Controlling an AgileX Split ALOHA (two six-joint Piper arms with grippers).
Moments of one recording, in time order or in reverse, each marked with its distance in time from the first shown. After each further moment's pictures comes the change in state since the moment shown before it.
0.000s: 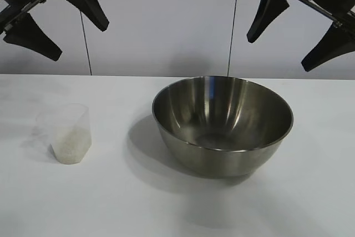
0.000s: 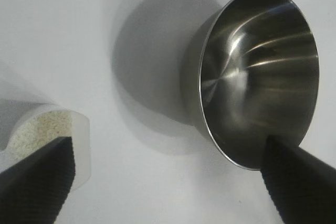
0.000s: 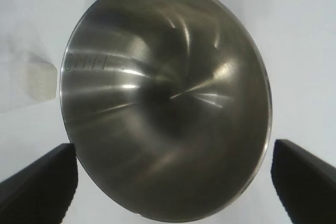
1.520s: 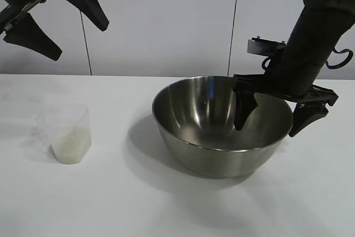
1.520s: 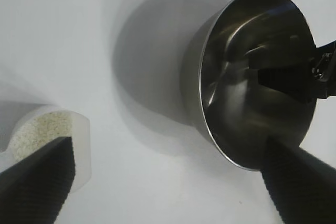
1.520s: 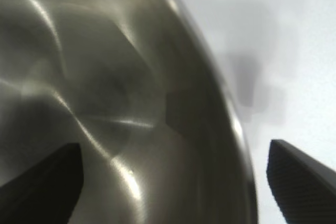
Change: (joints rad) left arm 0.000 0.000 0.000 0.000 -0.002 0.003; right arm 0.133 0.286 0.070 -0.270 -0.258 0.116
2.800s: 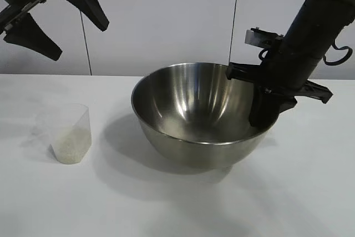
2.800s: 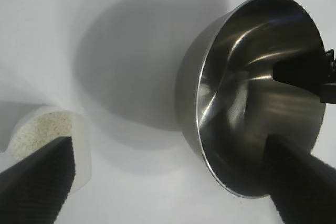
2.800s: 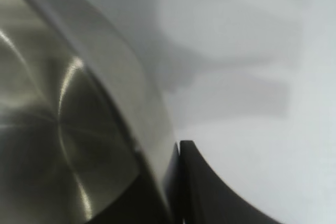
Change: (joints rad) left arm 0.000 0.000 0.000 0.000 -0.001 0.001; right arm 0.000 -0.046 0.001 0.199 0.052 -0.117
